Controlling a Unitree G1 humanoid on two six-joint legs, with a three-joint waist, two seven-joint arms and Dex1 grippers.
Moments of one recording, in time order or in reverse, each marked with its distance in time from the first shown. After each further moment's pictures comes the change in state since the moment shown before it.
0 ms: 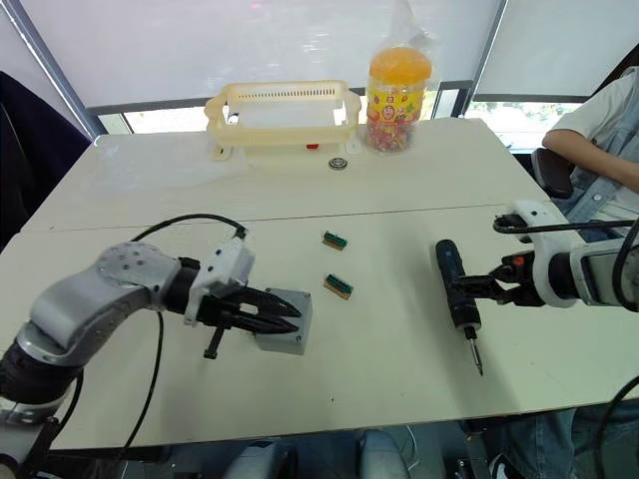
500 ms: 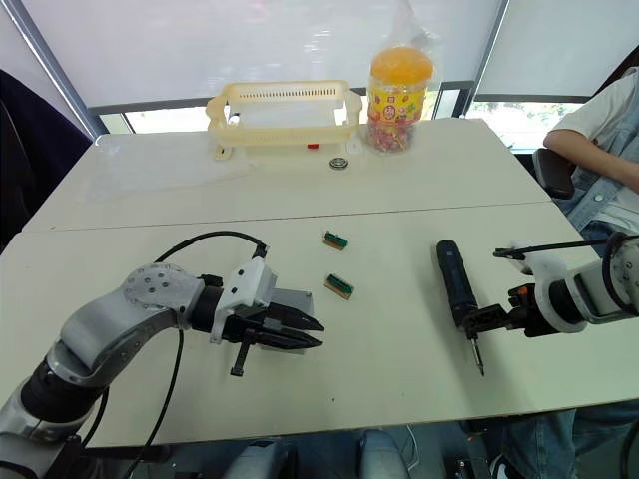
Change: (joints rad) left arm 0.068 -0.093 -0.042 -0.081 0.041 0.000 0.103; right arm -0.070 -0.096 0.285 0.267 0.180 0.001 -0.111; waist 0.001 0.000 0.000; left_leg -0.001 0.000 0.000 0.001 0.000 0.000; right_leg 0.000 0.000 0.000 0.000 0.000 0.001
